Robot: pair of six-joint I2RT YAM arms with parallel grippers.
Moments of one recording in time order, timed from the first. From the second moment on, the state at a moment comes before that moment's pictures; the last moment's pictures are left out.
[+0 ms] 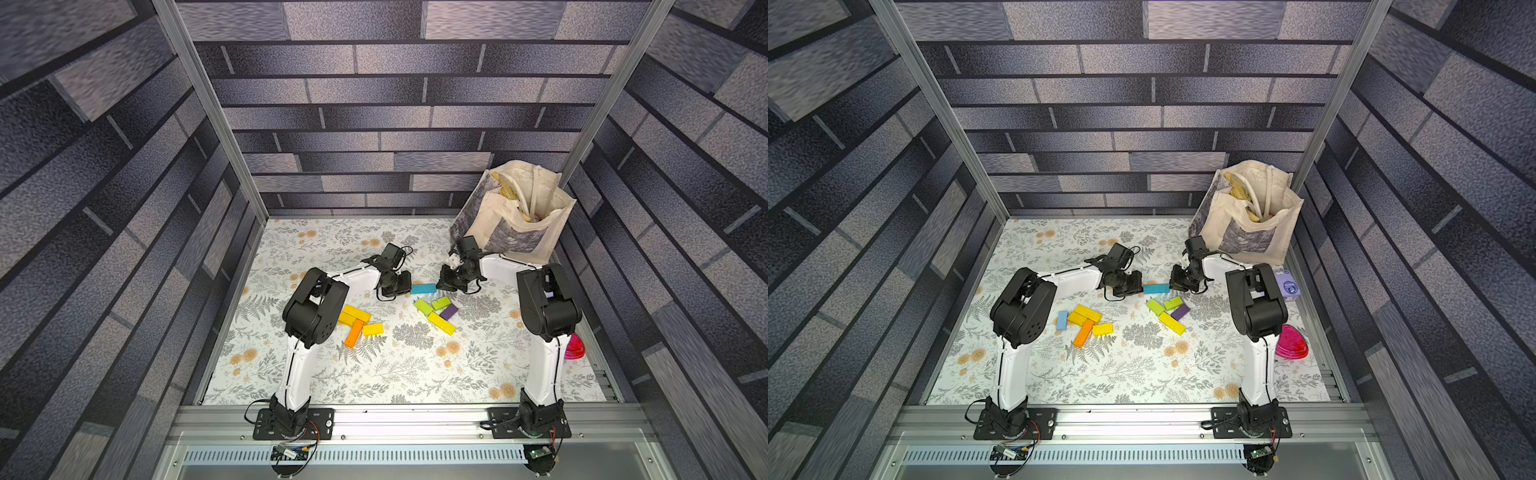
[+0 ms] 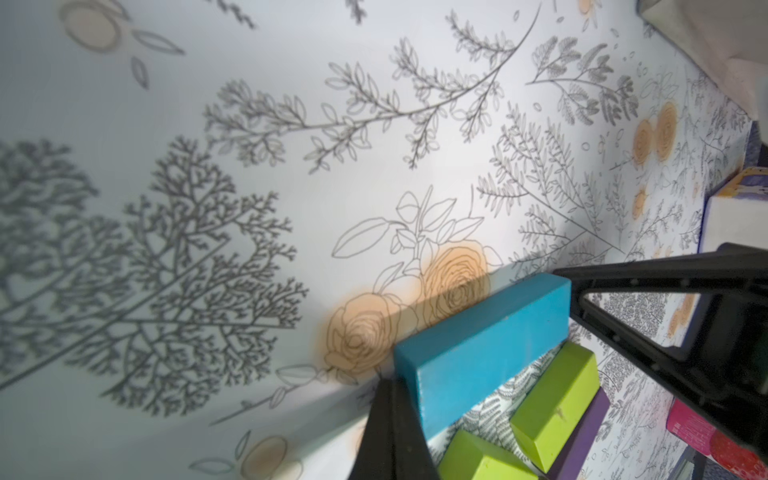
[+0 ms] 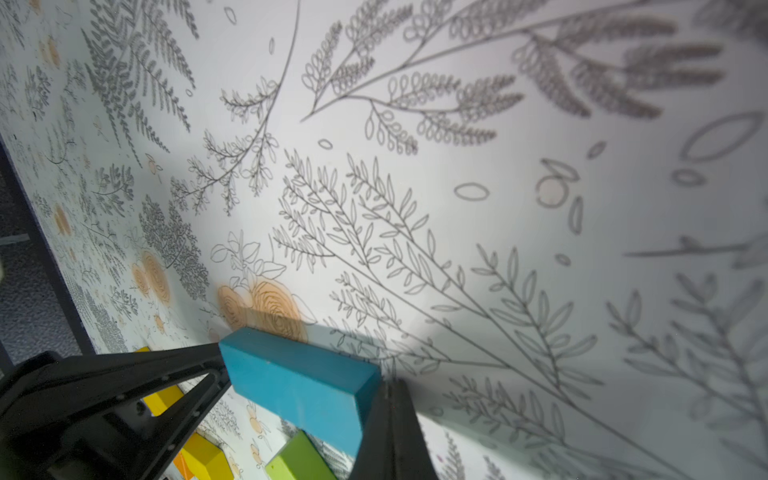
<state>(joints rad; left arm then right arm) -0.56 2.12 1.44 -0.33 0.34 -0.64 0.31 2.06 1.35 -0.49 -0.47 0.49</state>
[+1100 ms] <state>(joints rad) -0.51 1.89 1.28 -0.25 0.23 -0.65 0.35 1.72 1.10 -0.61 -0.21 0.56</state>
